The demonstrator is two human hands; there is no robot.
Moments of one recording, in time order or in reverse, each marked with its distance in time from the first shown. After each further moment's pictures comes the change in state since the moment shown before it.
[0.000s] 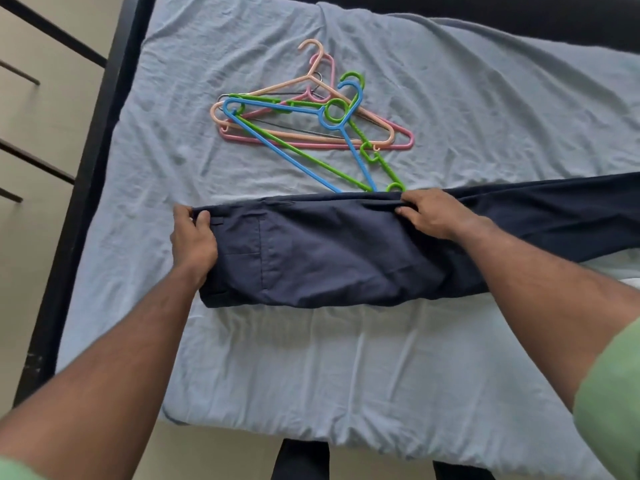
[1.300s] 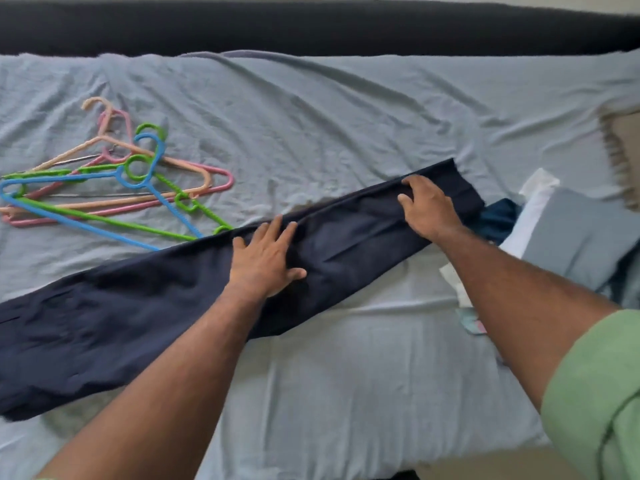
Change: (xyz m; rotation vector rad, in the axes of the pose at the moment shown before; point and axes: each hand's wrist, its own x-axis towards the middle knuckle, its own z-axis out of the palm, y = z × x) left_hand -0.186 0.192 0.263 1.002 -0.632 0.900; right_hand -0.107 0.257 -0.055 0.282 0.375 0.512
